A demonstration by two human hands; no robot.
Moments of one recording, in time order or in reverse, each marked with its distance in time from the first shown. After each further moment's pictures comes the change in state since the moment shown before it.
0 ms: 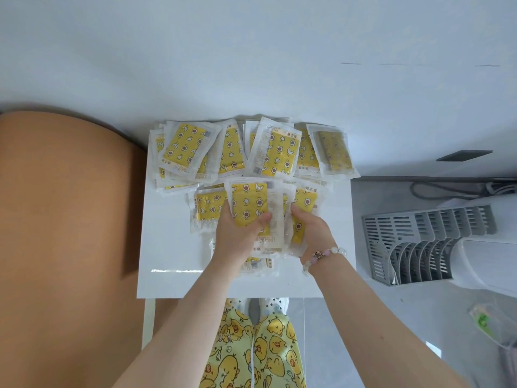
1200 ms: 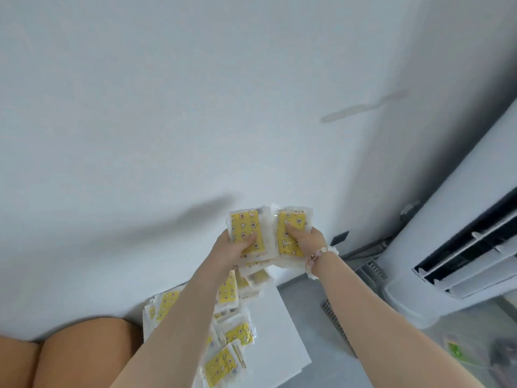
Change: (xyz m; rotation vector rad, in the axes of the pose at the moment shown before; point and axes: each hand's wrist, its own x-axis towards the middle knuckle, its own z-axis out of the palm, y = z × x) left_hand -0.154 0.268 0.062 0.275 -0.452 0.215; right_hand -0.259 -0.203 -0.052 -0.089 0.103 -0.492
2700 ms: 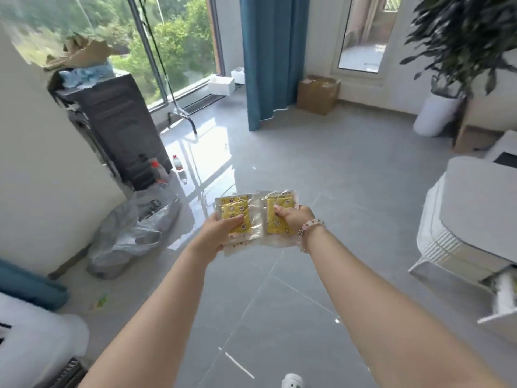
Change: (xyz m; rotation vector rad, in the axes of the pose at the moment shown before) left_hand -0.541 -0.257 0.290 1.041 -1.836 0.141; right_hand -0.649 0.396 -0.118 1.098 1.751 0.087
